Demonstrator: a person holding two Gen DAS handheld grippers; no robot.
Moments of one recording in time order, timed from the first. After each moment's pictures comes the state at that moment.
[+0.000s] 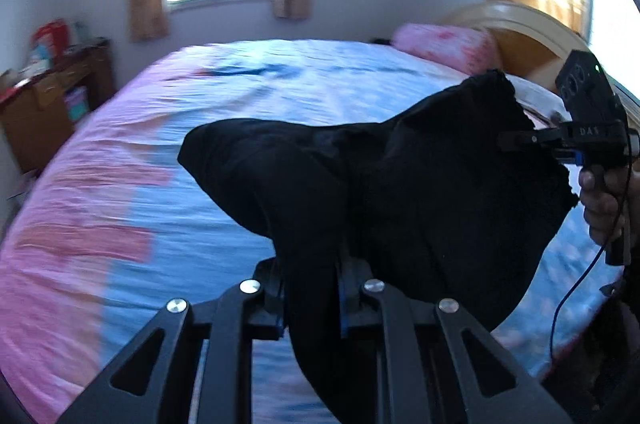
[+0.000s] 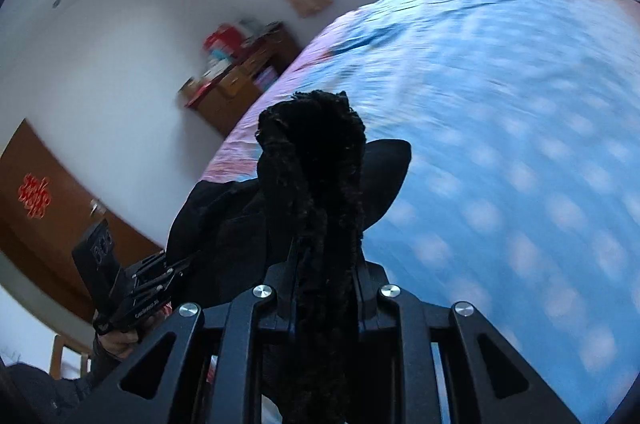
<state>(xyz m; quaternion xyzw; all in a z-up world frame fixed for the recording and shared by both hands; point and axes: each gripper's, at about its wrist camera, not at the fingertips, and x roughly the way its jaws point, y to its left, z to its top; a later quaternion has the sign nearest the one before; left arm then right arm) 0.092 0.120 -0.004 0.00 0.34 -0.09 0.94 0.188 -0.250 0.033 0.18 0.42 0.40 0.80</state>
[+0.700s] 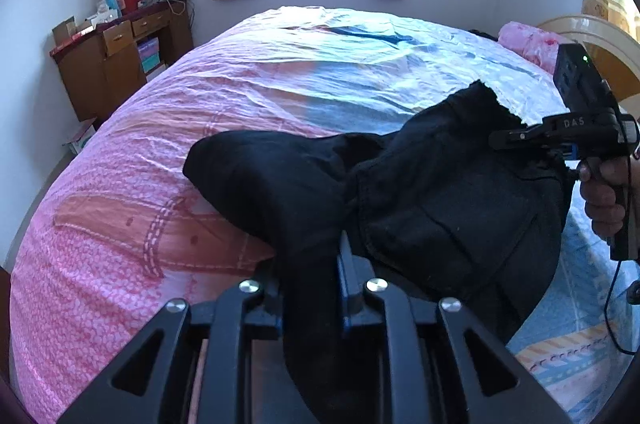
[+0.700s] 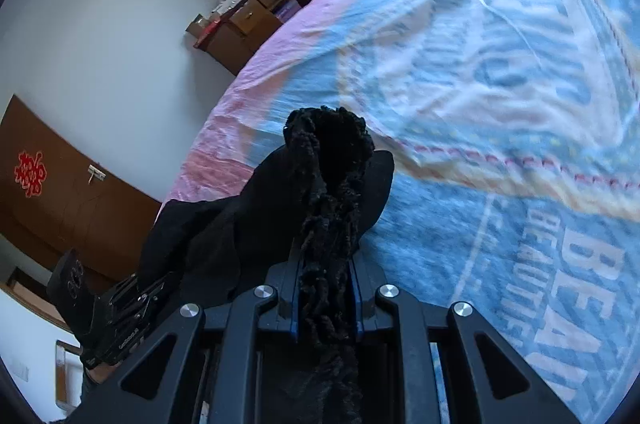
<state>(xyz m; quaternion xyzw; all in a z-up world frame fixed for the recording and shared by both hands) 0.177 0.253 -0.079 -0.01 0.38 0.04 0.92 0.343 -0.019 -0.056 0.14 0.50 0.44 0.73</state>
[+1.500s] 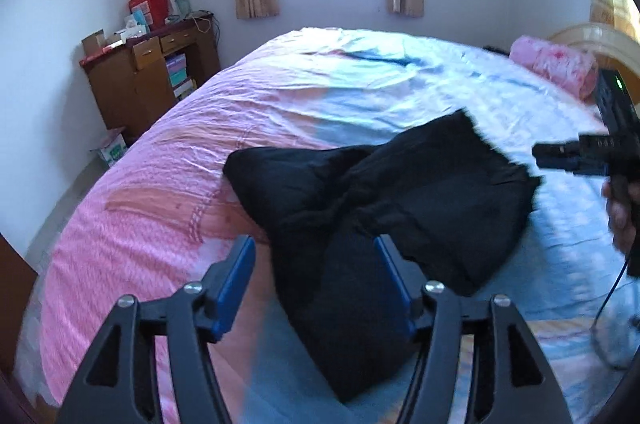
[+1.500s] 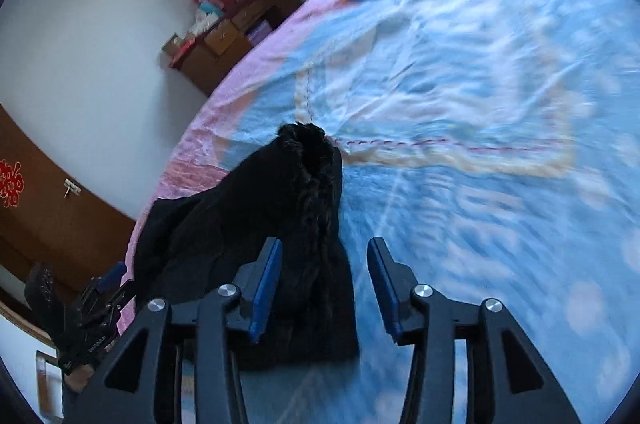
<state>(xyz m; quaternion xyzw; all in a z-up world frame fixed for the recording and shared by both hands) 0.113 0.230 -0.034 -0.02 0.34 0.08 0.94 0.287 -0.098 -0.016 0.13 0.46 0.38 0.79</state>
